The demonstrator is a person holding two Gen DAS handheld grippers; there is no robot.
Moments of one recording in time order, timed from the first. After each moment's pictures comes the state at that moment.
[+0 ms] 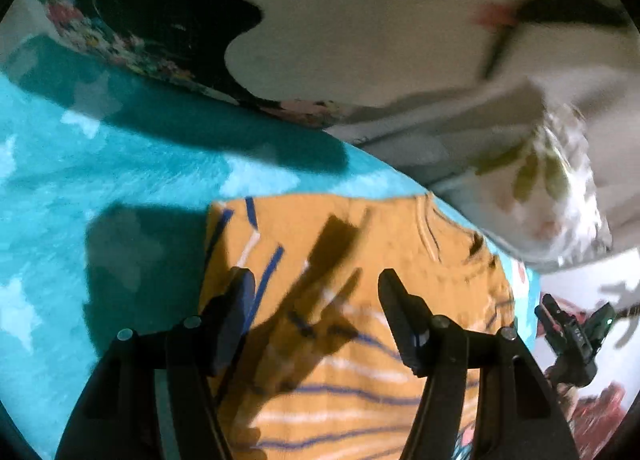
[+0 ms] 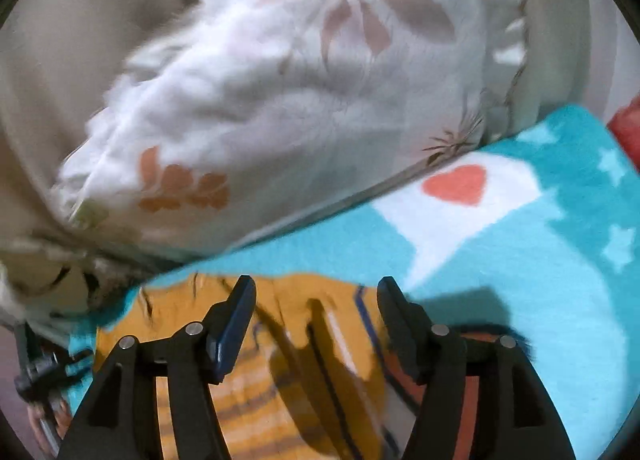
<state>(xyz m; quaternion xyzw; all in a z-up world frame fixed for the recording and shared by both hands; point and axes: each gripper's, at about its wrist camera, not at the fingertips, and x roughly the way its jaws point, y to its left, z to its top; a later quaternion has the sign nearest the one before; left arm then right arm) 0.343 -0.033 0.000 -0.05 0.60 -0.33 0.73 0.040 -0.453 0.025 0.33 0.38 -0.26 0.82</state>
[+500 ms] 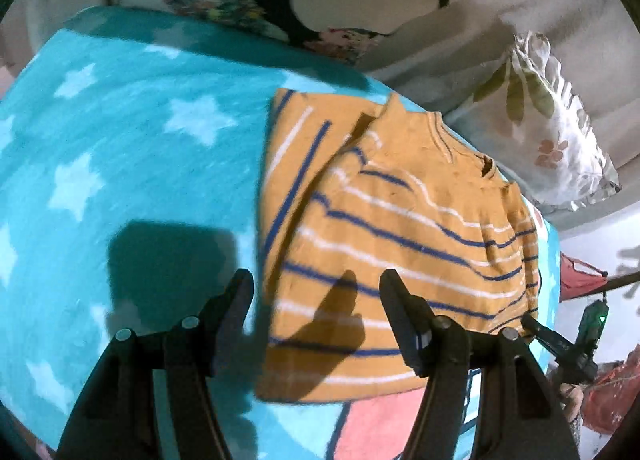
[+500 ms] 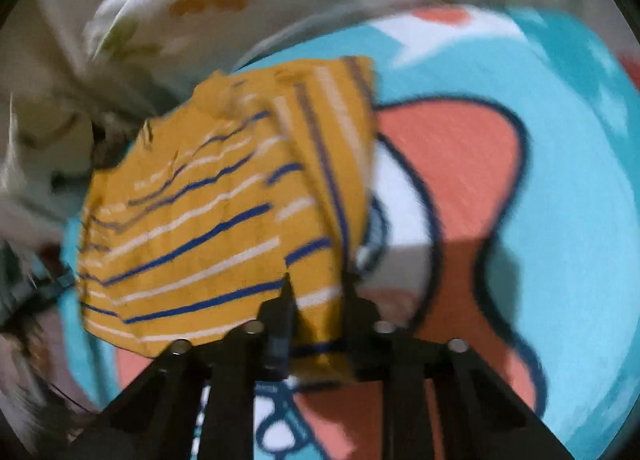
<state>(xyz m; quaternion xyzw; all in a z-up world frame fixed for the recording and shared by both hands) 0.264 0.035 0.004 -0.01 0.60 -0.30 0.74 -0.041 -0.382 -0.033 0.37 0.49 -0.19 0.76</state>
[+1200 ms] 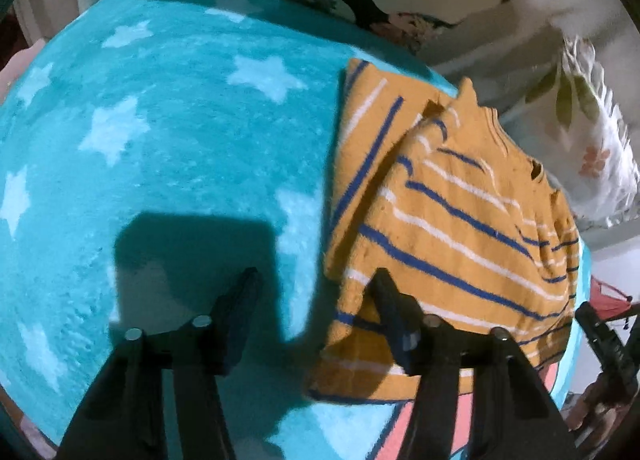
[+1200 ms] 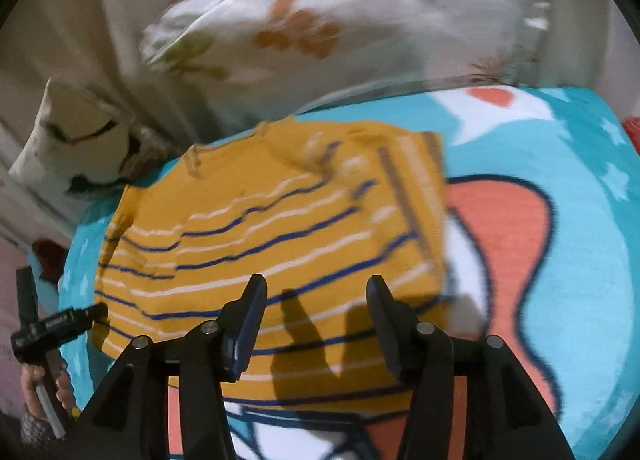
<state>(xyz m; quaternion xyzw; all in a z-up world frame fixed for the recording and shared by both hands) 0.261 0.063 -0.031 -0.02 0.60 -0.24 0.76 0.022 -0.323 0.013 0.28 0.45 -0.18 0.83</state>
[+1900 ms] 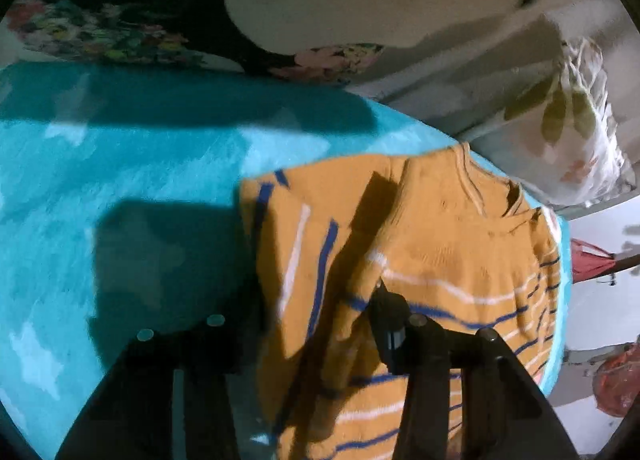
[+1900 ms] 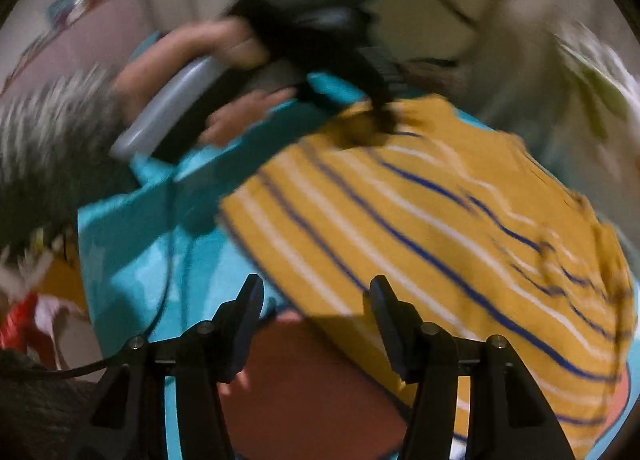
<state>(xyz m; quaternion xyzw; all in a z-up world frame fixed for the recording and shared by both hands) 0.360 -0.026 -0.030 0.04 0.61 -0.37 0.70 0.109 -0.074 -0.010 -0.03 0.48 0.12 0.87</state>
